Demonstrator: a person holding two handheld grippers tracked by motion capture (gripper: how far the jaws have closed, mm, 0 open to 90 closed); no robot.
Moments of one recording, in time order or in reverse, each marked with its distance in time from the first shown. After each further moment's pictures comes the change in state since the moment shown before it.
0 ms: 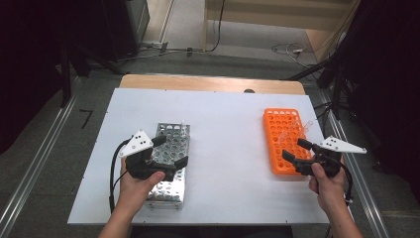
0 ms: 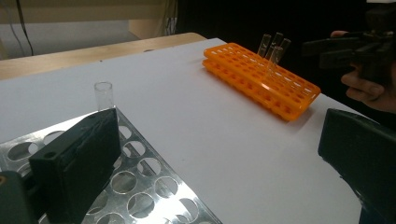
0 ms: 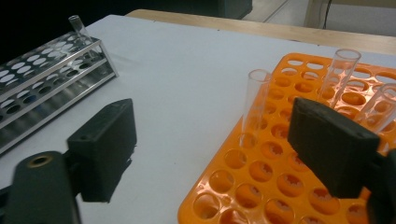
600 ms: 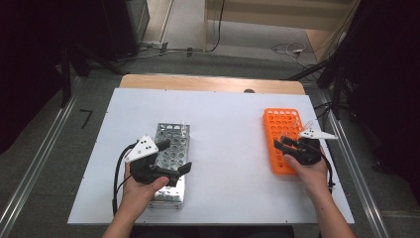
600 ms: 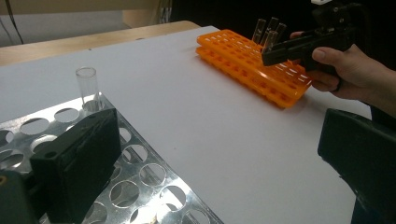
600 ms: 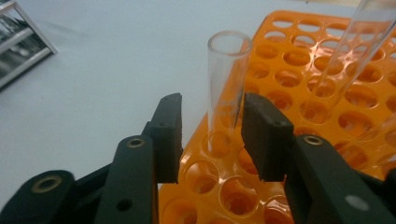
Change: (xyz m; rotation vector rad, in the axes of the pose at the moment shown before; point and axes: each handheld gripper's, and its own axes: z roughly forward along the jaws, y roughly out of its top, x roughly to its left) left arm -0.006 -0.008 0.006 0.033 -0.013 0.009; right arm -0.012 -0.006 0.057 0.154 -0.121 0.026
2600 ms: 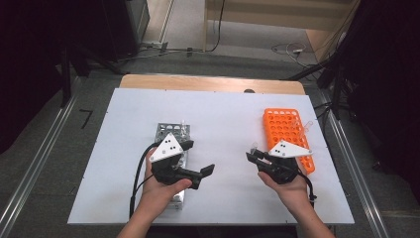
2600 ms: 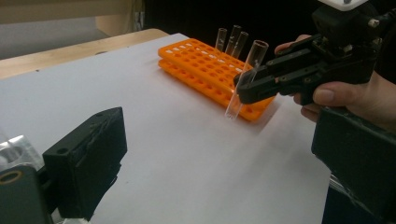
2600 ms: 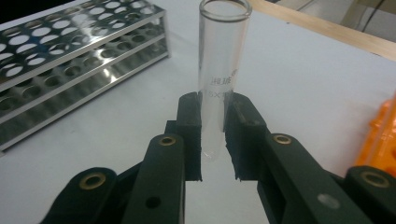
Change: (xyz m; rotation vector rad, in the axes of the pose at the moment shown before) left arm -0.041 0.022 0.032 0.002 -0.097 0.047; right arm 0.114 0.010 -0.022 -0.054 0.145 -0.244
